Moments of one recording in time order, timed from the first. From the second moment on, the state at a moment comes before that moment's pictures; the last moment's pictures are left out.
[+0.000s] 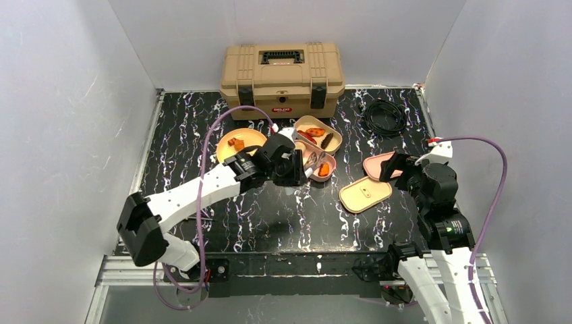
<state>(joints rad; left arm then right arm) -0.92 1.45 1.17 -0.52 -0.04 -0.75 0.18 0.50 0.77 -0.61 0.14 0.29</state>
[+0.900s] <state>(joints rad) -0.46 1.23 1.20 -0.85 -0.23 -0.29 0.19 0.50 0.77 -0.61 0.14 0.29</state>
